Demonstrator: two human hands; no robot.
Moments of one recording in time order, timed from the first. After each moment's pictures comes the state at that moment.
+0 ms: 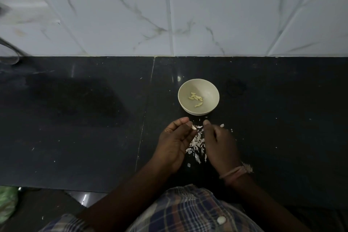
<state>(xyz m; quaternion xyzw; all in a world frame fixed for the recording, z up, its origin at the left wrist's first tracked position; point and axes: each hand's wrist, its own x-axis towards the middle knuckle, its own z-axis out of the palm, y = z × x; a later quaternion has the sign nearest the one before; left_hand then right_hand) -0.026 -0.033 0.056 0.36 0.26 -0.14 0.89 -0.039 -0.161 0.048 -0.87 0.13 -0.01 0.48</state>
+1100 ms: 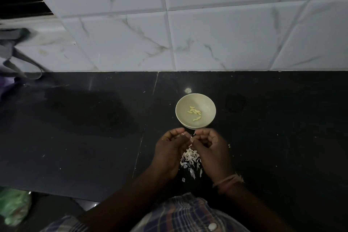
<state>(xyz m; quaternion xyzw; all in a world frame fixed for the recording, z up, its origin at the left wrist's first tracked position) -0.015 -0.057 0.064 0.43 0.28 -0.07 0.86 -0.019 -0.174 0.045 -0.68 0.13 0.02 0.72</state>
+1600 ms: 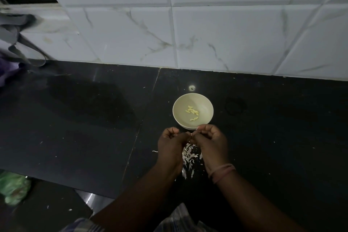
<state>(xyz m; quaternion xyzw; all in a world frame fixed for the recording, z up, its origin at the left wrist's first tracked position) -0.002 -0.090 0.051 0.45 0.34 0.00 0.82 0.011 -0.189 0.044 -0.58 0.21 0.07 0.78</state>
